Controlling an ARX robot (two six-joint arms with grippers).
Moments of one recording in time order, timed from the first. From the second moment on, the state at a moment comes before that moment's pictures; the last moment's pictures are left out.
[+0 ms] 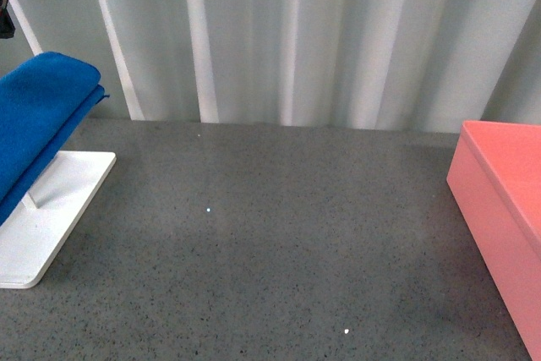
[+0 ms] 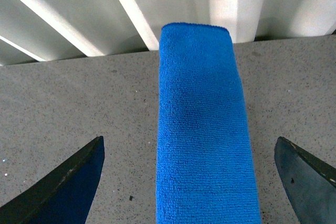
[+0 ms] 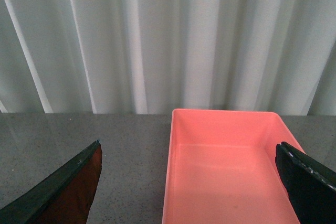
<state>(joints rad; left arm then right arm) 0.14 1.77 1.29 -0.13 -0.10 0.27 0.00 0.00 0.02 0.00 0.00 -0.01</state>
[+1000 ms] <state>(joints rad) 0.15 2.07 1.46 -0.12 -0.16 0.23 0.00 0.00 0.02 0.00 0.00 -0.01</state>
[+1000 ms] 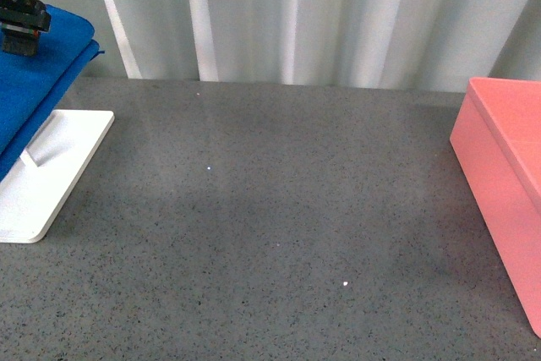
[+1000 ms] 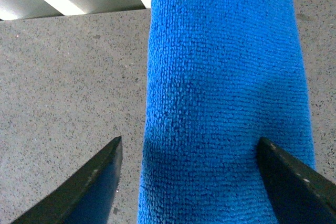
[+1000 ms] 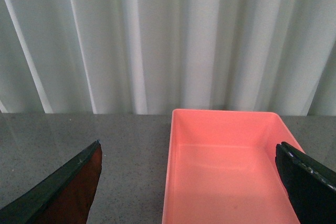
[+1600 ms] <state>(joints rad) 0.15 2.00 1.36 -0.11 -0.11 0.19 0.00 0.00 0.02 0.00 0.00 -0.01</state>
